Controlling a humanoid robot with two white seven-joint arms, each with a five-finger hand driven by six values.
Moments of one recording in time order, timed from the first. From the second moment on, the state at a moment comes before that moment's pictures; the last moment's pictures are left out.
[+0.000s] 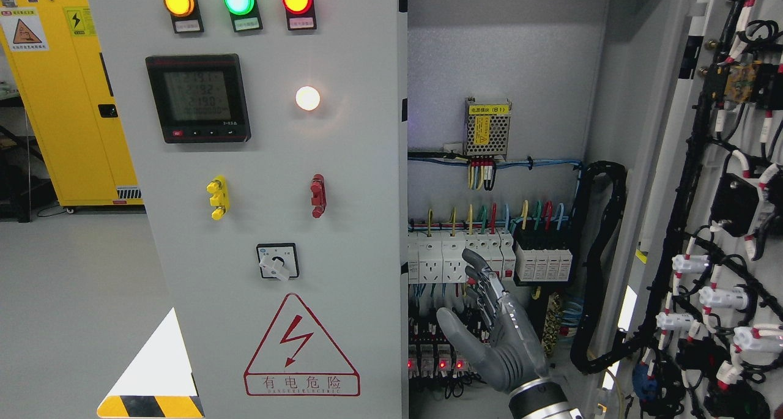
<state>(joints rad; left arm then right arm) 0.00 0.05 -0.22 0.00 0.32 -0.06 -0.15 -0.37 0.08 0.18 -1.80 0.00 0.18 0.07</state>
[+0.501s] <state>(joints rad) 0.00 0.05 -0.21 0.00 0.32 -0.06 -0.15 -0.51 0.10 0.18 -1.68 0.00 0.19 0.08</state>
